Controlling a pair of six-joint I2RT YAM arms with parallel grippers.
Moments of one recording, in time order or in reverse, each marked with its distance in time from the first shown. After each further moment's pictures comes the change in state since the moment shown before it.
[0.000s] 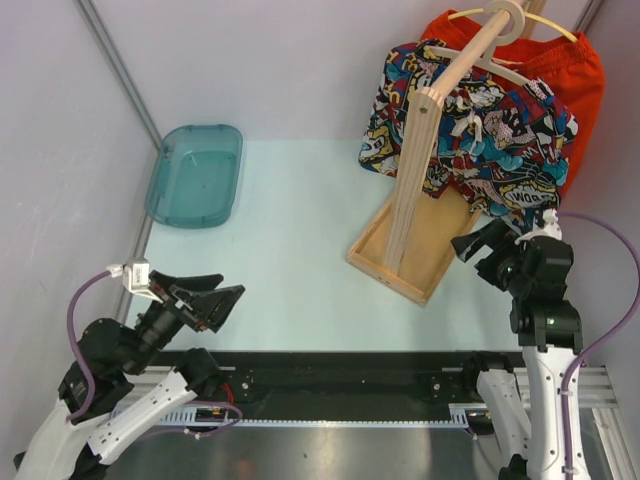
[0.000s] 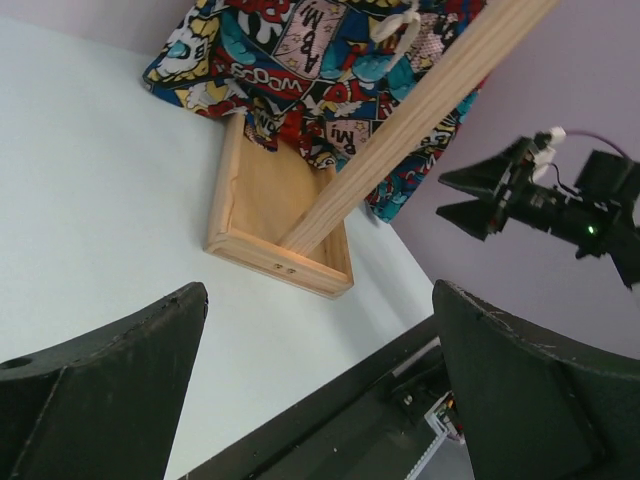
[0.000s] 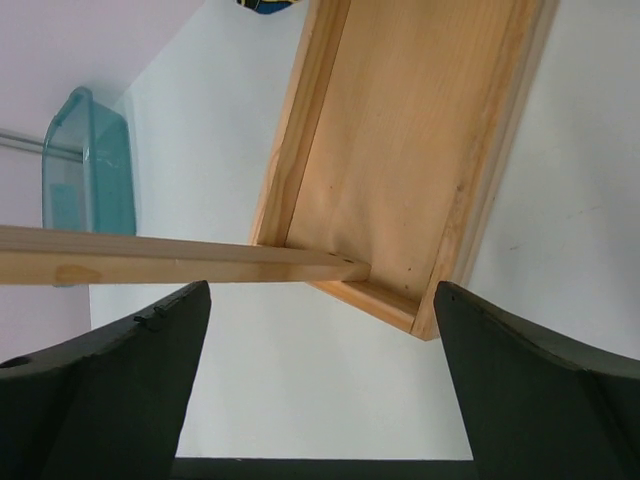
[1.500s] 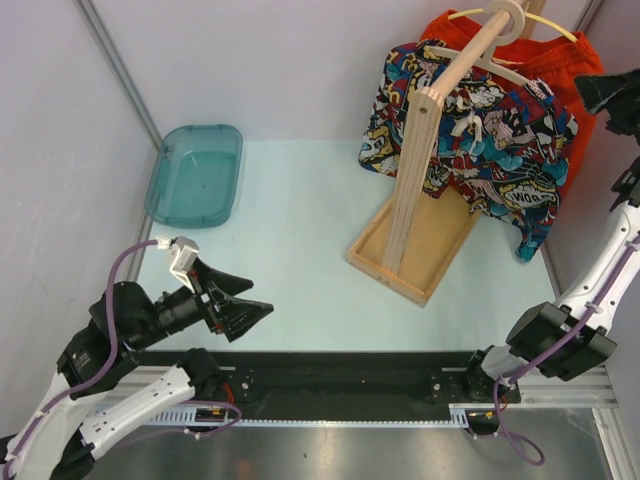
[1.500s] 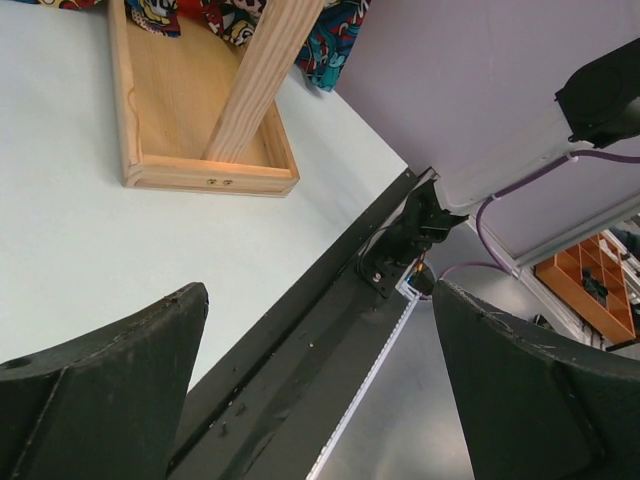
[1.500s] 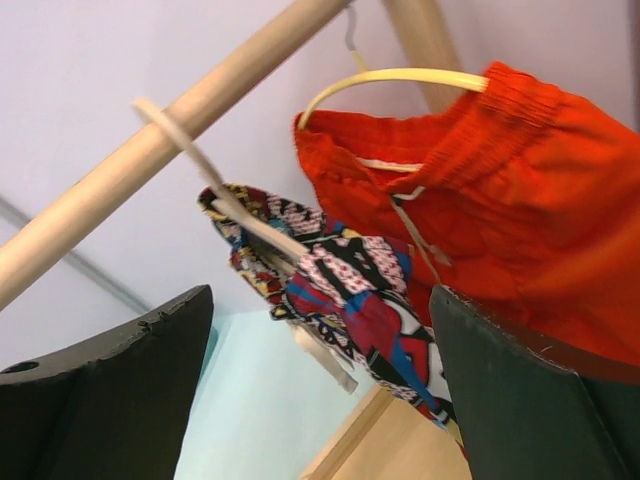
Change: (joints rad) left arm 0.000 0.290 0.196 -0.090 0.367 0.118; right arm -0.580 0.863 0.954 0.586 -0.632 0.032
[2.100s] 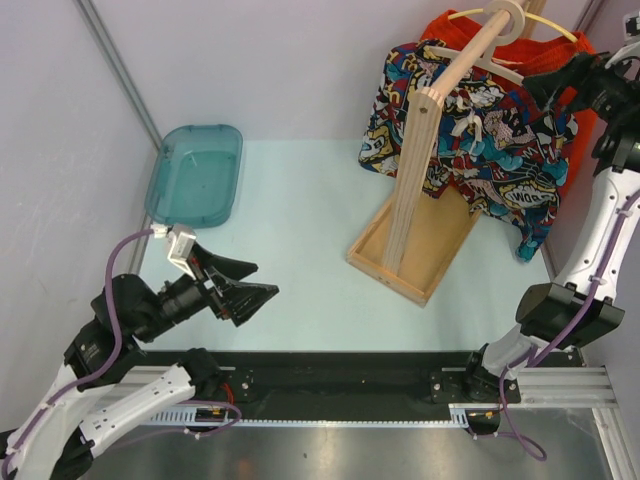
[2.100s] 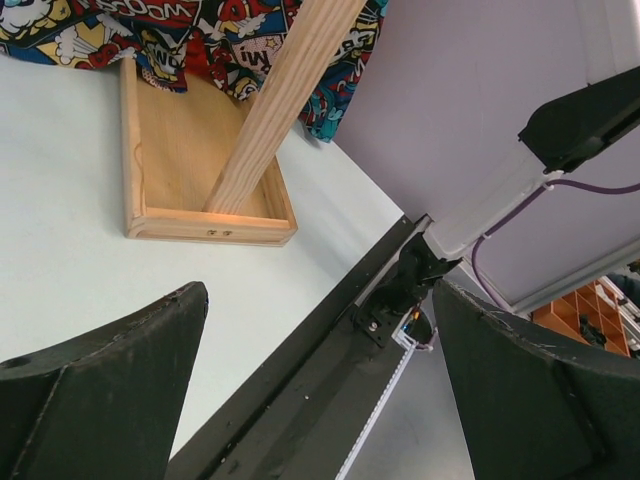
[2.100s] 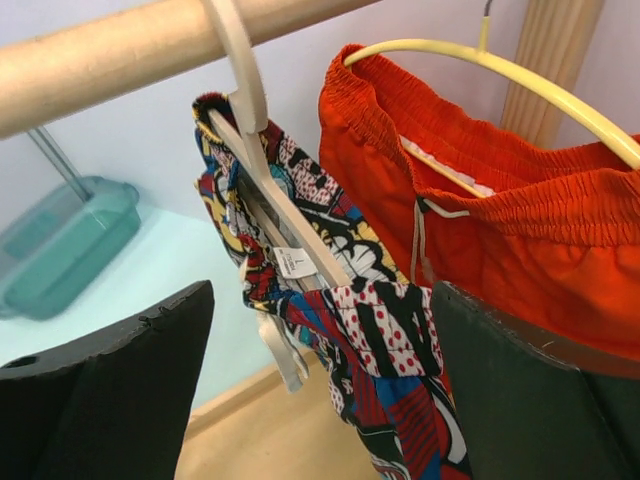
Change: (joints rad) left arm 0.000 0.047 0.003 0.134 -0.049 -0.021; right arm 0.200 0.186 0.284 -0.249 -0.050 -0.515
